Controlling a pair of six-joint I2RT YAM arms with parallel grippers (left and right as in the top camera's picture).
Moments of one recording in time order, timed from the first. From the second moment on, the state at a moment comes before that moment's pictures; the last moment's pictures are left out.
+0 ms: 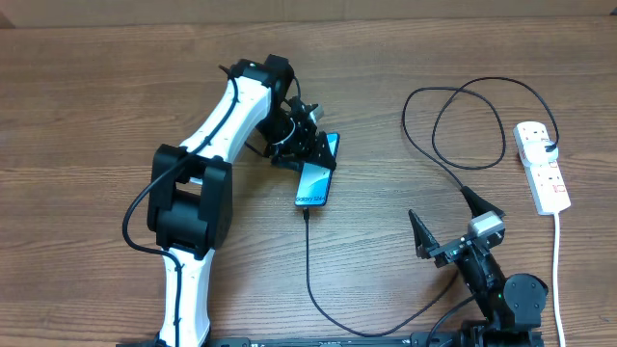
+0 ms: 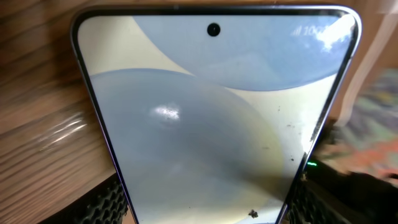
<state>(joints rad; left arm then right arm) -0.32 2.26 1.87 -1.29 0.69 0.00 -0.02 0.01 0.02 0.03 -0.44 -0.01</state>
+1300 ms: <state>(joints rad) -0.33 2.26 1.87 -1.17 0.87 -0.08 0.02 1.22 1.06 -0.91 -0.66 0.23</state>
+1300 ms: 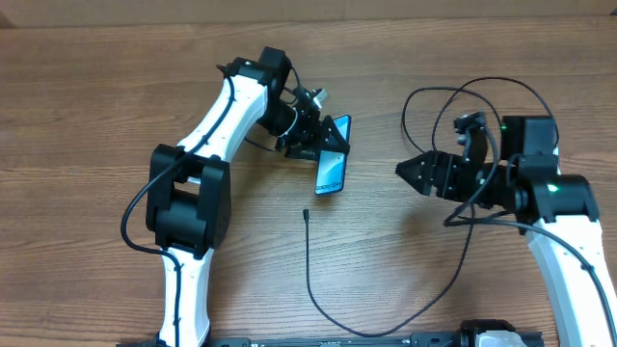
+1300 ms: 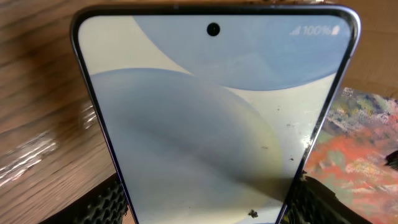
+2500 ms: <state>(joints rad) -0.44 2.26 1.87 -1.14 0.89 -0.16 0.34 1.51 1.05 -0.67 -0.47 0.47</state>
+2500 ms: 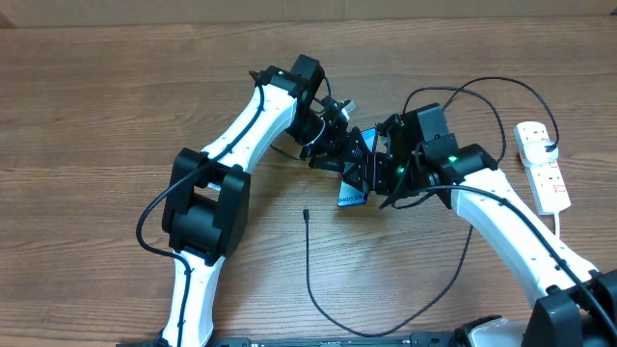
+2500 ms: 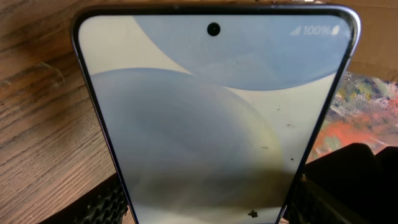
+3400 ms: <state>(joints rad) -0.43 2.26 1.87 -1.12 0.90 -0.17 0.39 1.51 1.05 -0.67 -0.34 0.58</state>
